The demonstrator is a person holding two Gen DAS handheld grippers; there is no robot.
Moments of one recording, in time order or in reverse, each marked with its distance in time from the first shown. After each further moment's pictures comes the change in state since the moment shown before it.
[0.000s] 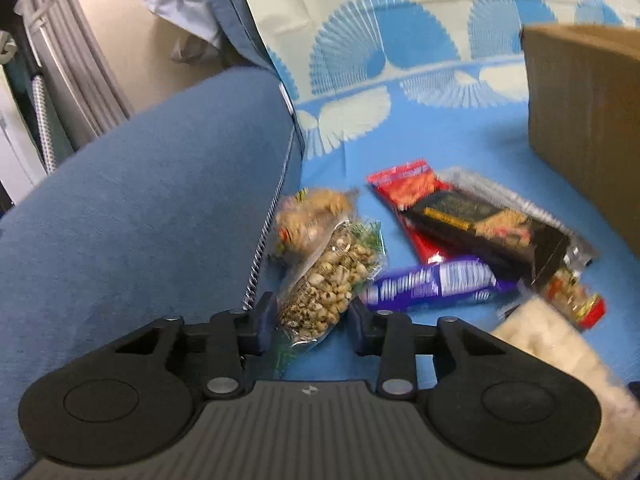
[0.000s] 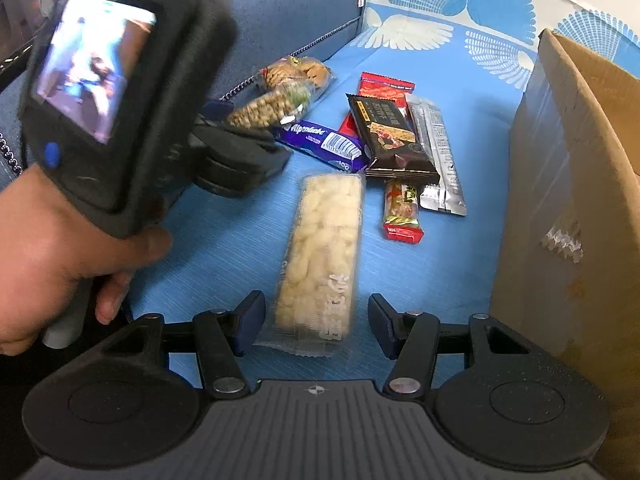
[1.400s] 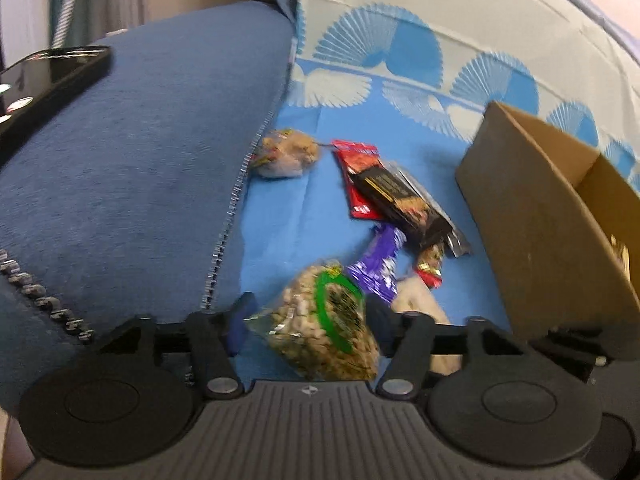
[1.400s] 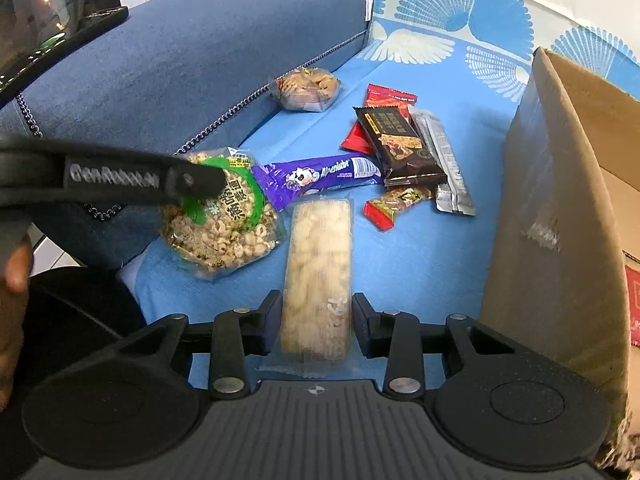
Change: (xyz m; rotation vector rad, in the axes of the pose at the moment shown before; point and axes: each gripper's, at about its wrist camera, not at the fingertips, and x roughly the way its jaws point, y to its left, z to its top) left arm -0.091 0.052 -0.022 -0.360 0.201 -0.320; right arm -0.020 0.014 -0.009 -0.019 -0.036 -0.012
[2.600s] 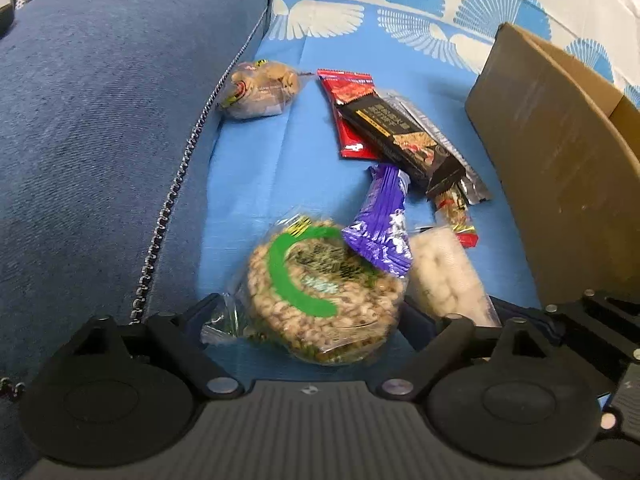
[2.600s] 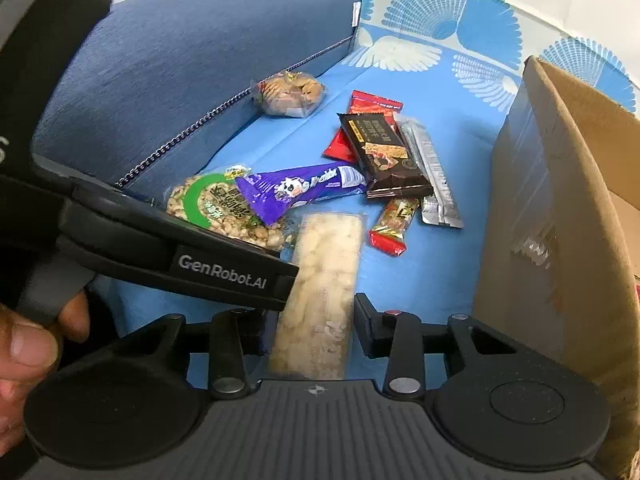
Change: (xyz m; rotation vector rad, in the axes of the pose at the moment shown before) left arm 0.050 -0.013 0.001 0.039 0.175 0.028; right arm 0.010 0.003 0.004 -0.013 -0.023 -0.074
